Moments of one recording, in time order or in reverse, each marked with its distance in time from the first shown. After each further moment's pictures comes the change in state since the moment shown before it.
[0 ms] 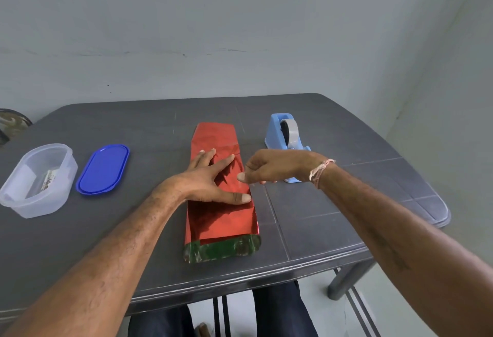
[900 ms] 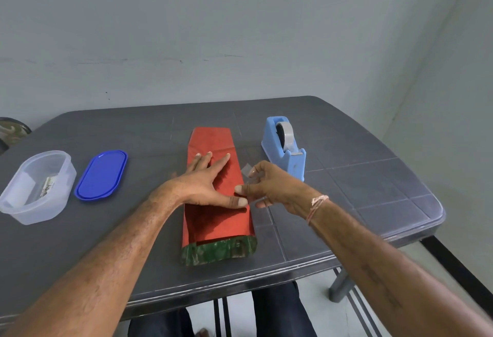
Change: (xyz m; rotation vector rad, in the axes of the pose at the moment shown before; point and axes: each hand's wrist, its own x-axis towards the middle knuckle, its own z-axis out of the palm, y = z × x) left_hand 0.003 0.001 0.000 0.118 0.013 -0.007; right_hand 0.001 0.030 0.054 0.755 0.298 0.131
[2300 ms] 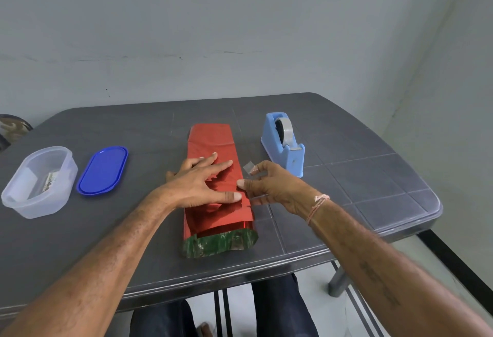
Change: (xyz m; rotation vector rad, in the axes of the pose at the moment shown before) left_hand -0.021 -0.006 0.009 -0.021 0.105 0.058; right_hand -0.003 0.010 0.004 0.223 0.014 0.022
